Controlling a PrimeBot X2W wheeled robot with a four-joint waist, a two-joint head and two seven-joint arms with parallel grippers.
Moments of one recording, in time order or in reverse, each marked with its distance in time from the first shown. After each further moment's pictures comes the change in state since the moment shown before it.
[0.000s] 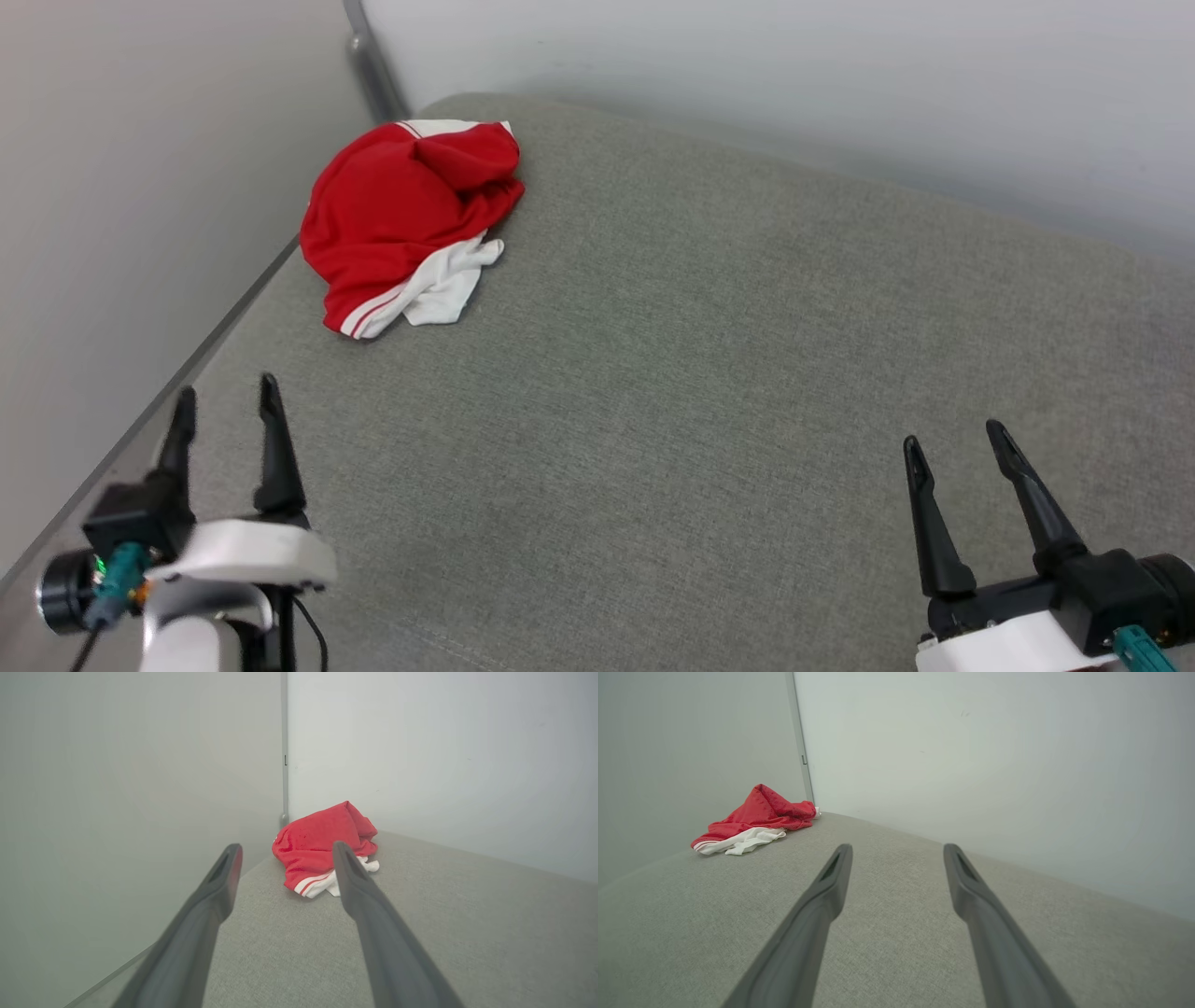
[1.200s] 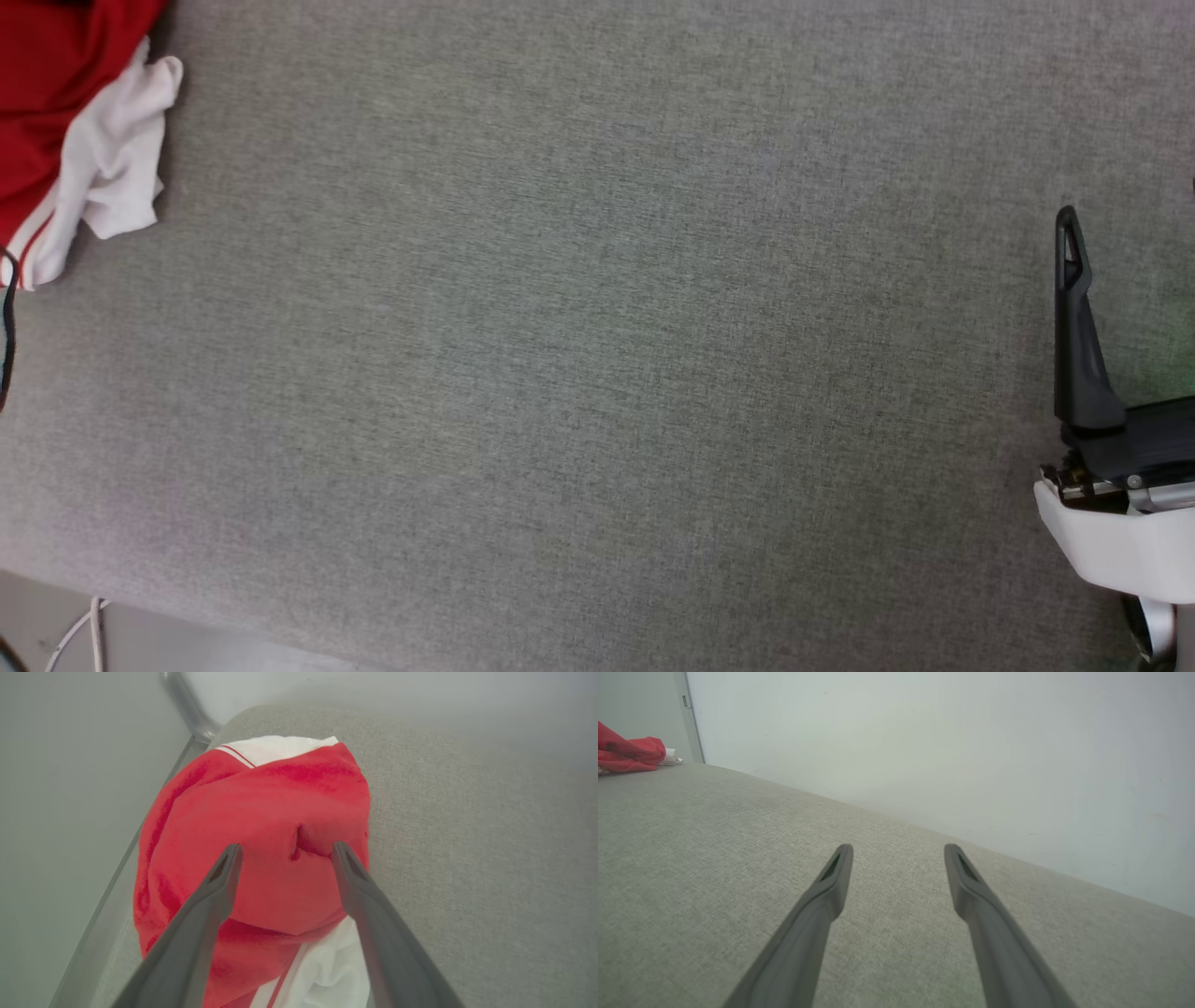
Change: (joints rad) left arm -0.893 0.652 -0.248 0.447 -0.729 -0.143 0.704; right arm -0.245 -0.097 -0.075 -0.294 -0.179 0.000 0.000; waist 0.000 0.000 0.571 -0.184
